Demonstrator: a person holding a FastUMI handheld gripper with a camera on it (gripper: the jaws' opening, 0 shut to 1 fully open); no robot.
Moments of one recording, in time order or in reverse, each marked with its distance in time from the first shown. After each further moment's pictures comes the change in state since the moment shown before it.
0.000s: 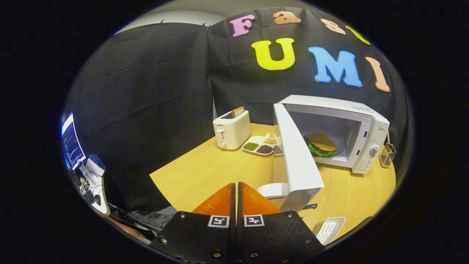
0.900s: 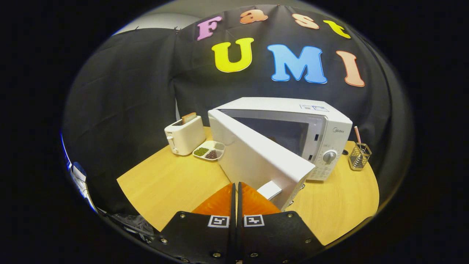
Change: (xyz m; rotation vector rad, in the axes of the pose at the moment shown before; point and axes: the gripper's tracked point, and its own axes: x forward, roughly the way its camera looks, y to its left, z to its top) arm -0.009 -0.168 0.017 0.045 -0.007 -0.207
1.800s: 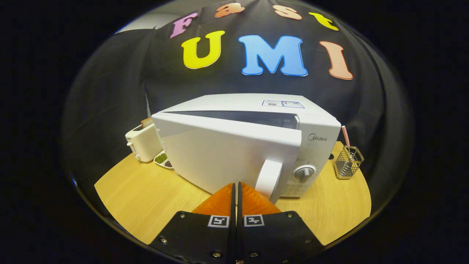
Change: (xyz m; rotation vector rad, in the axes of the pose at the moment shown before) arm 0.088 -0.116 0.030 0.050 0.010 -0.127
